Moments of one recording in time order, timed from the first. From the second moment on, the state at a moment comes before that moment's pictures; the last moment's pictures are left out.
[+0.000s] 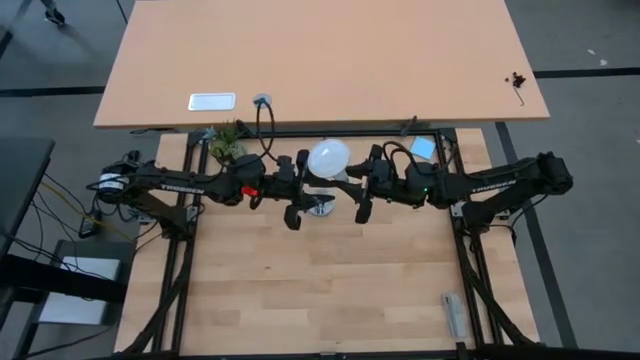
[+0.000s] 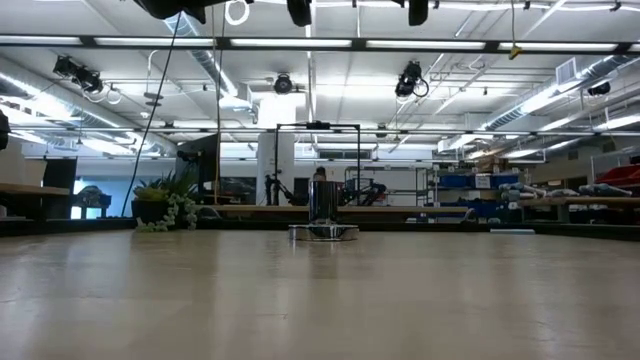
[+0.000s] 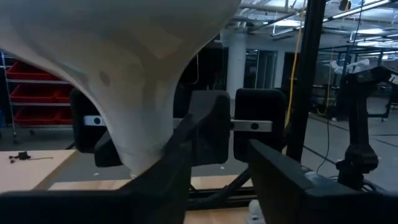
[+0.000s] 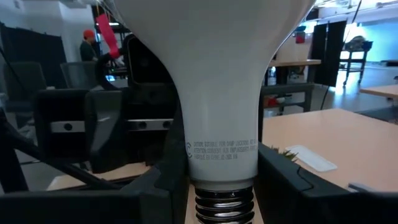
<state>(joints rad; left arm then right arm) 0.08 1.42 0.94 0.68 0.21 -0.08 0.08 1.26 0.90 0.43 0.34 0.04</state>
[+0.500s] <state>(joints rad) 0.08 1.42 0.94 0.69 0.31 -0.08 0.18 1.22 0.90 0.45 0.39 -0.02</state>
